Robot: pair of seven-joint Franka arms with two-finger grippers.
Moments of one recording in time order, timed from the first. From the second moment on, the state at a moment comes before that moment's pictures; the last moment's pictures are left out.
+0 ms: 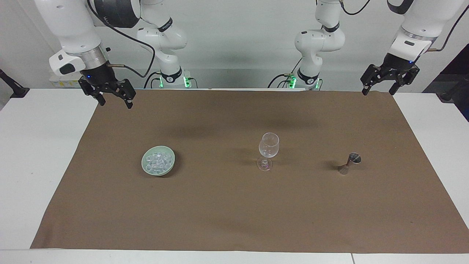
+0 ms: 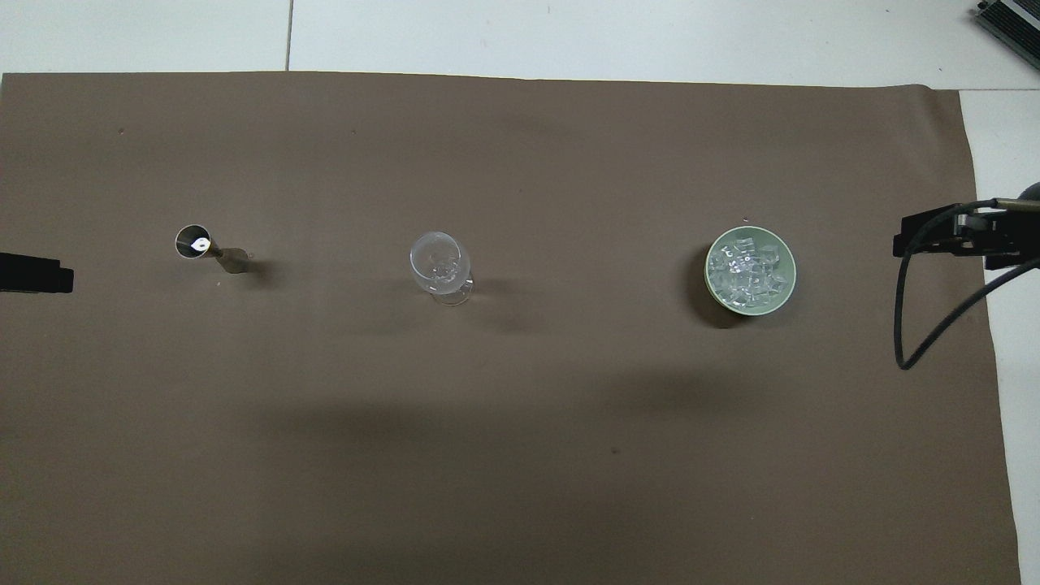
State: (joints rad) left arm 0.01 -0.15 0.01 -1.70 -0.02 1.66 0.10; right arm -0.03 -0.01 0.00 -1.60 0.00 1.65 0.12
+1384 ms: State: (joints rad) left arm 0.02 -0.15 -0.02 -1.65 -0.01 1.66 0.13; right arm -0.03 -0.01 0.00 -1.60 0.00 1.65 0.12
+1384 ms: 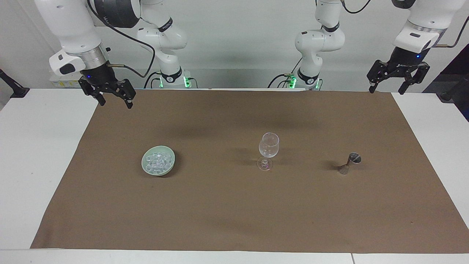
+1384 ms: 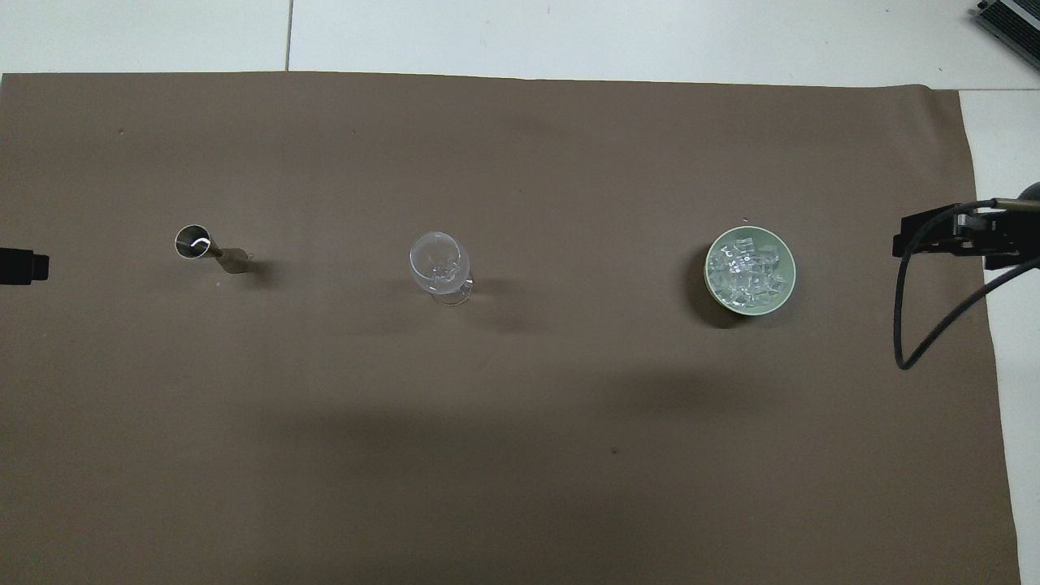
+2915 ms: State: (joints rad) left arm 0.32 0.16 0.00 -1.65 -0.54 1.65 1.11; right arm -0.03 -0.01 0.00 -1.60 0.00 1.65 0.12
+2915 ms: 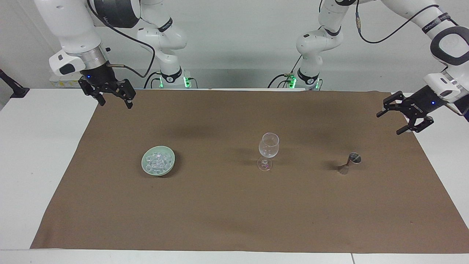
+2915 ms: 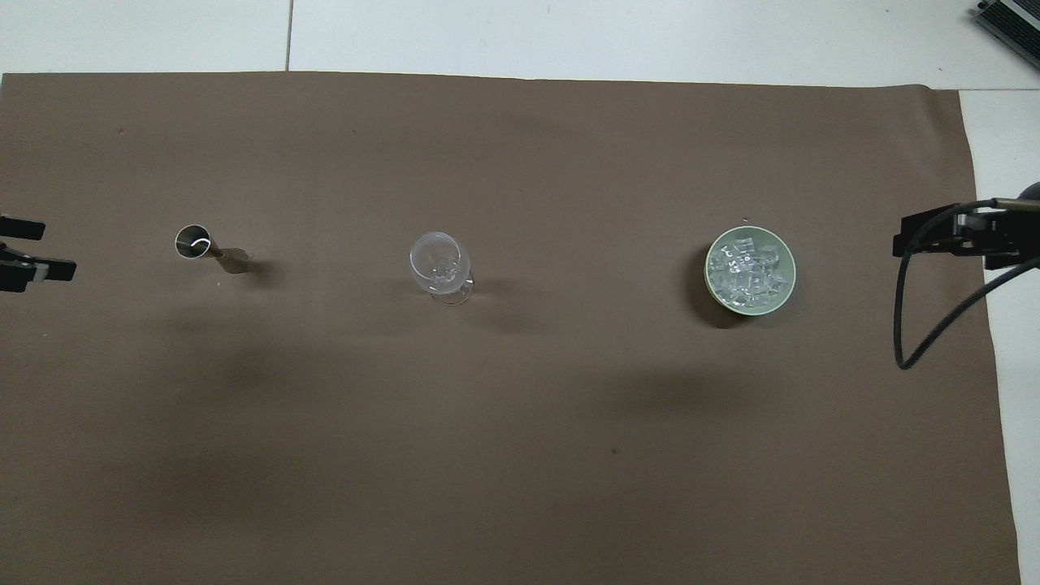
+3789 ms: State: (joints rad) left arm 0.49 0.49 -0.01 -1.66 -0.95 1.55 1.92; right arm -0.03 -0.01 0.00 -1.60 0.00 1.65 0.12
